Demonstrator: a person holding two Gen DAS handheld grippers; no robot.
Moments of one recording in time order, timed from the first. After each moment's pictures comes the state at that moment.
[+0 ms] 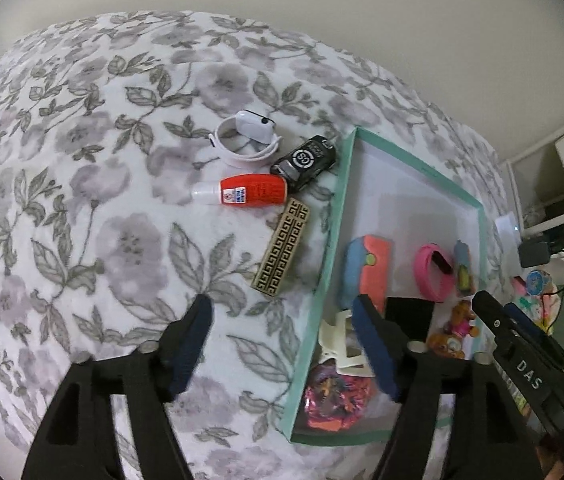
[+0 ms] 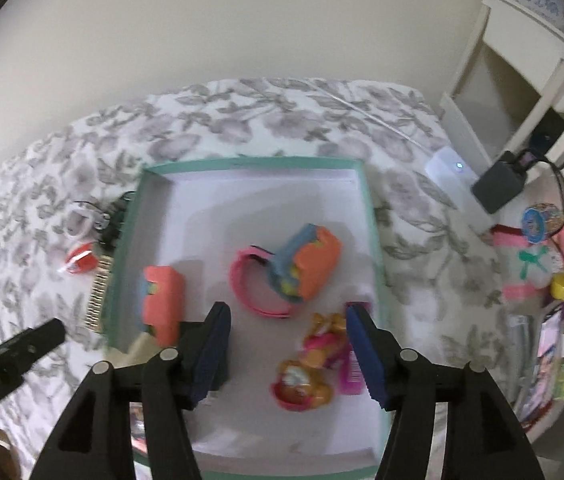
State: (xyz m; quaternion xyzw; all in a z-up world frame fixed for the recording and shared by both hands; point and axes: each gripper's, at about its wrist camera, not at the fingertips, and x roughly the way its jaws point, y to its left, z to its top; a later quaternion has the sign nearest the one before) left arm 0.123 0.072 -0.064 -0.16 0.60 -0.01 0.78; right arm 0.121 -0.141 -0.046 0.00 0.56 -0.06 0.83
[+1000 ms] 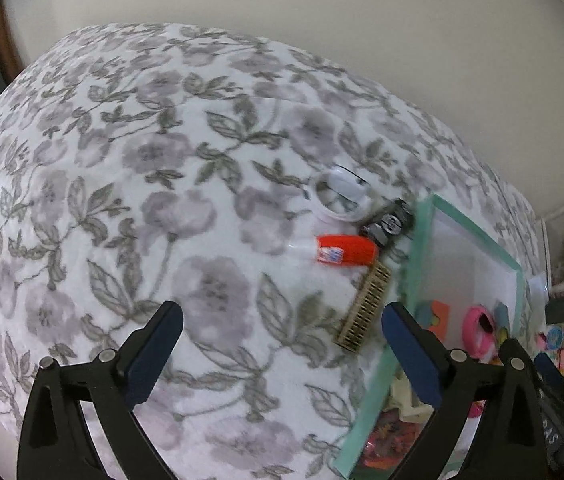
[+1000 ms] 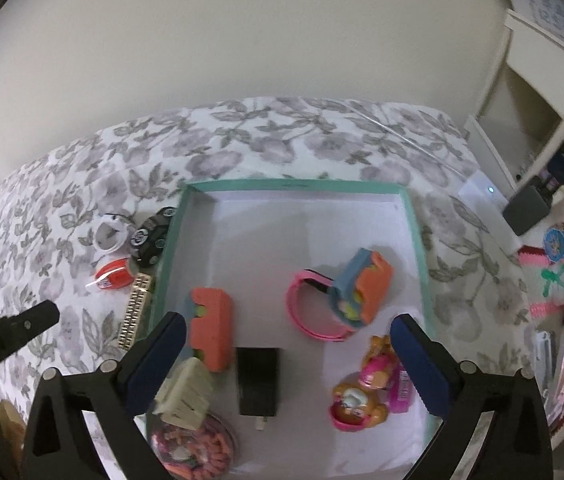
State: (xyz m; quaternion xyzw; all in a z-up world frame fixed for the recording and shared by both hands) left arm 0.131 0.138 -0.067 -0.18 0.56 0.08 0.80; right arm 0.126 -0.106 -0.047 0.00 0.53 -0.03 0.85
